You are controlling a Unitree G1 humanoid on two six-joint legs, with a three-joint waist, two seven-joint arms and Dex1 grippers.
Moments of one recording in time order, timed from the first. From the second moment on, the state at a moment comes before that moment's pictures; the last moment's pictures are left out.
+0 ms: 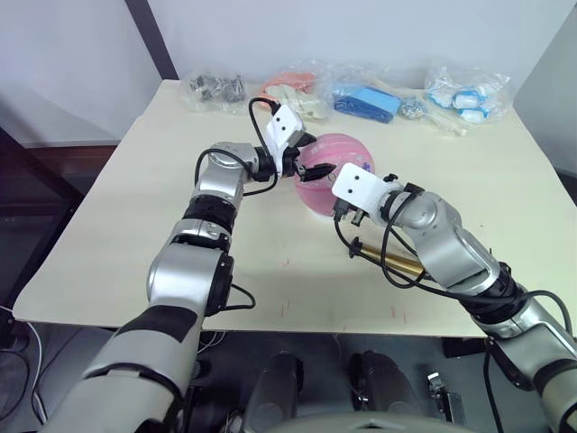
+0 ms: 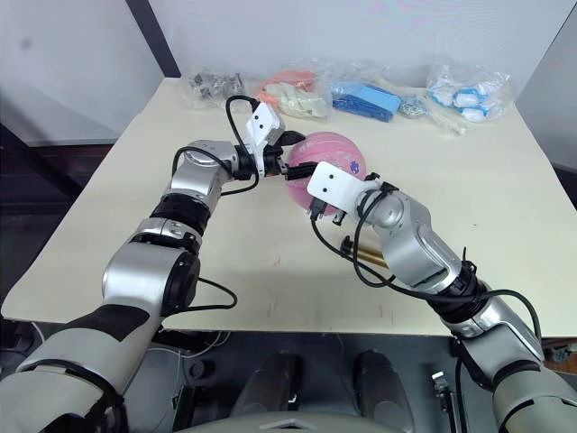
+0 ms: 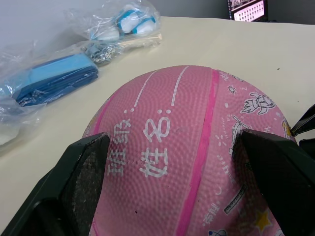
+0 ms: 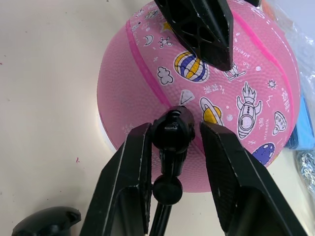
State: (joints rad) left arm -1.16 0.32 -0.05 1.07 -0.01 -0.05 -1.03; right arm -0.73 -0.44 0.54 -0.30 -0.25 0.91 0.57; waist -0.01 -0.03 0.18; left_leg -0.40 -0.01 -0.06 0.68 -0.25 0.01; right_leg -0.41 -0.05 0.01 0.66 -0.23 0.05
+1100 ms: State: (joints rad) left arm -1.14 0.30 -0.05 1.04 0.00 -0.06 -0.98; right arm -0.73 -0.42 0.55 -0.32 -0.30 0.92 0.56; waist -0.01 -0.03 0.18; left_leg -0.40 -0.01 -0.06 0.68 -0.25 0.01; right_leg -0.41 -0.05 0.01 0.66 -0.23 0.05
